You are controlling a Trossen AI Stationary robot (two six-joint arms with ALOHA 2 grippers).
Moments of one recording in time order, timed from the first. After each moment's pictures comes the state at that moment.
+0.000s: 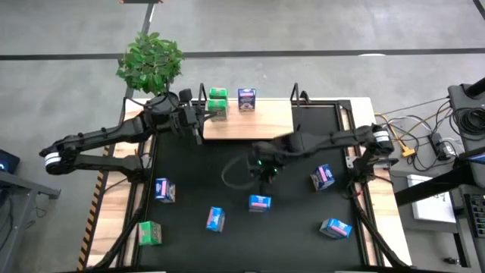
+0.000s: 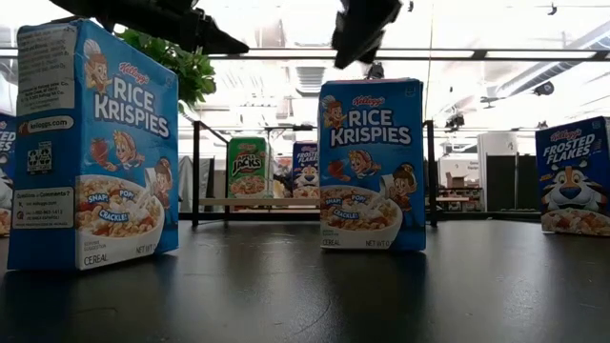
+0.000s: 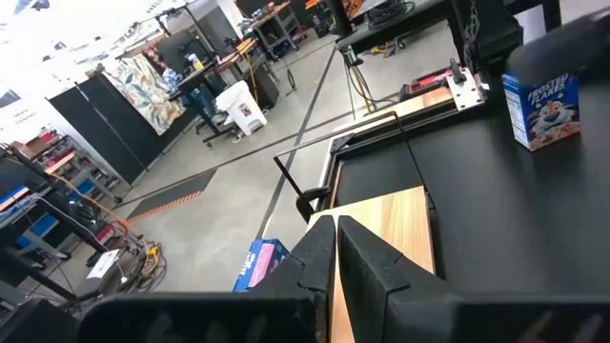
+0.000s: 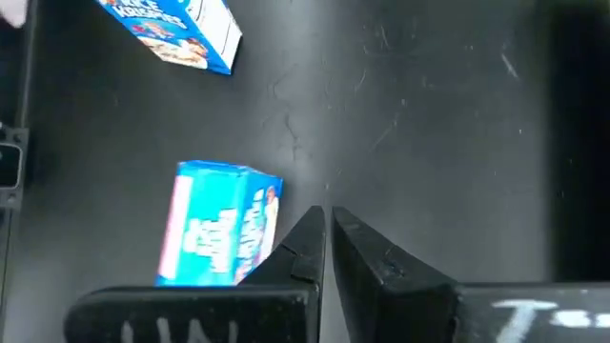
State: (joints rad) left arm 0.41 0.97 0.77 0.06 0.06 0.54; right arm 0.11 1.77 1.68 -0.98 -0.09 0.10
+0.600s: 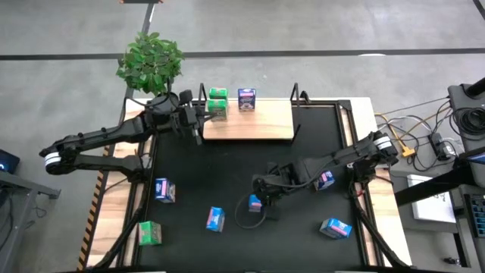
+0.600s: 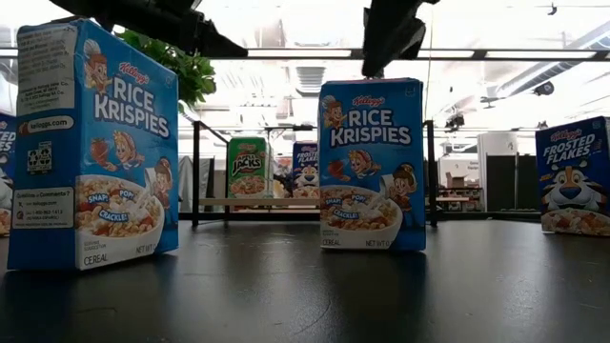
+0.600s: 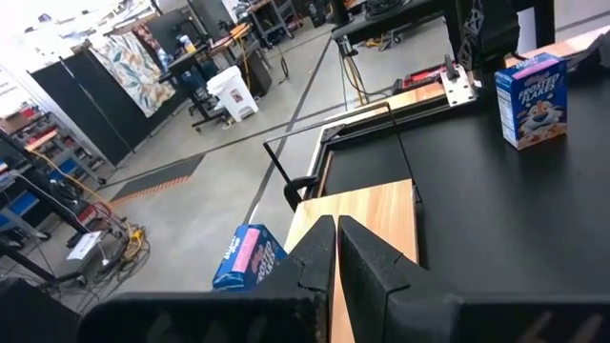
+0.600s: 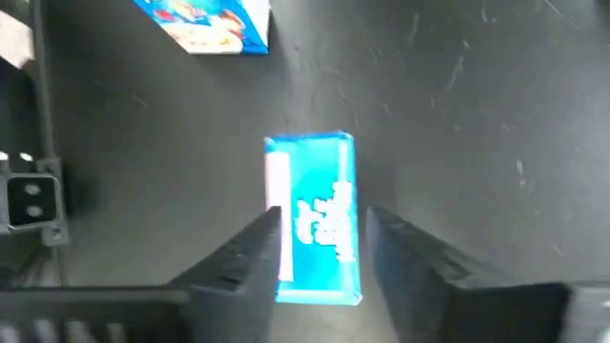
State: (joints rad) left arm 0.41 0.97 0.77 0.02 0.06 0.49; right arm 0.30 1.78 1.59 -0.90 0.03 0.46
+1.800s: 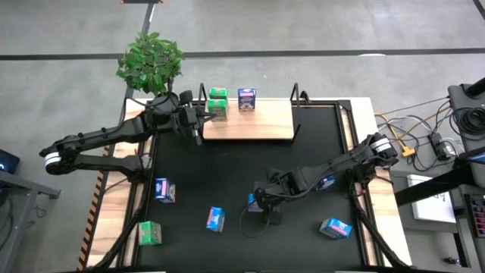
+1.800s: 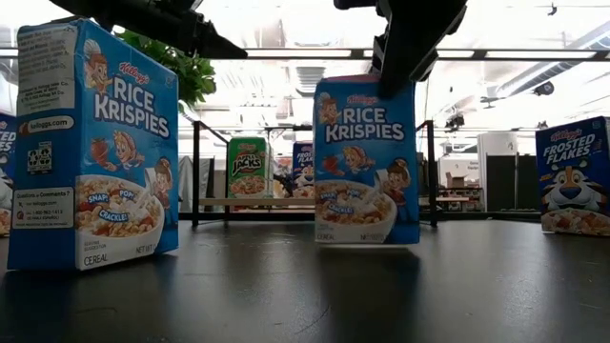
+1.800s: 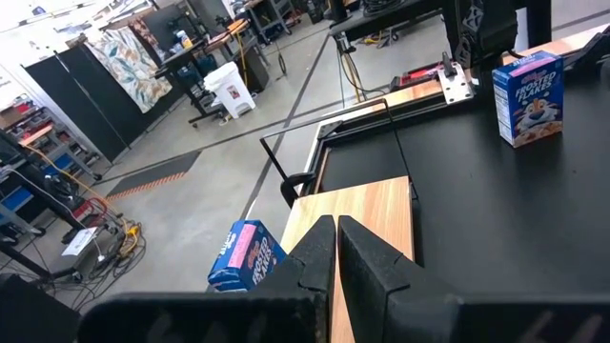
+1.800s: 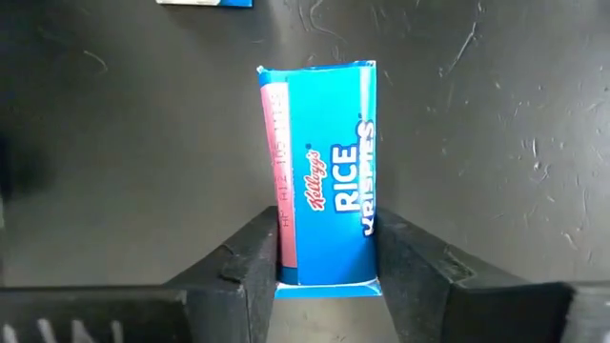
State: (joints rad) left arm 0.41 0.97 0.77 0.01 0.06 0.48; right arm 0.33 1.79 1.48 -0.83 0.08 0.45
